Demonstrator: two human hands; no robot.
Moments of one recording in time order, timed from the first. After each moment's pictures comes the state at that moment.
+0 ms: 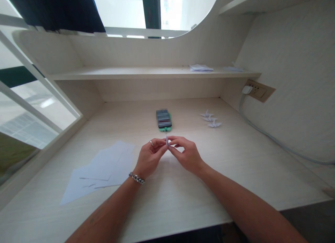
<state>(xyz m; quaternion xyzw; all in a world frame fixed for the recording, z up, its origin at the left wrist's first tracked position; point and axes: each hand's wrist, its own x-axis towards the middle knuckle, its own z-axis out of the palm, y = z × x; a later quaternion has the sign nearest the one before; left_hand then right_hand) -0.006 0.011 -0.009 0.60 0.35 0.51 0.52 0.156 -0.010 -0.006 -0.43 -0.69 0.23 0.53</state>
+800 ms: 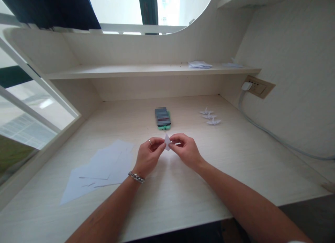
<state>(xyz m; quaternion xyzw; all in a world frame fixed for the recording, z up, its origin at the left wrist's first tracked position) -0.004 0.011 -0.007 0.58 0.40 0.52 0.48 0.153 -0.003 -0.013 -0.45 -0.57 0.37 0.58</state>
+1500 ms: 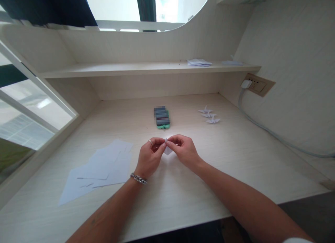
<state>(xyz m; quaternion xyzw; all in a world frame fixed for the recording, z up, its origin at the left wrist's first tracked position) 0.002 0.008 -0.015 0.60 0.43 0.51 0.45 0.148 -0.002 -0.014 -0.47 -0.54 0.41 0.56</state>
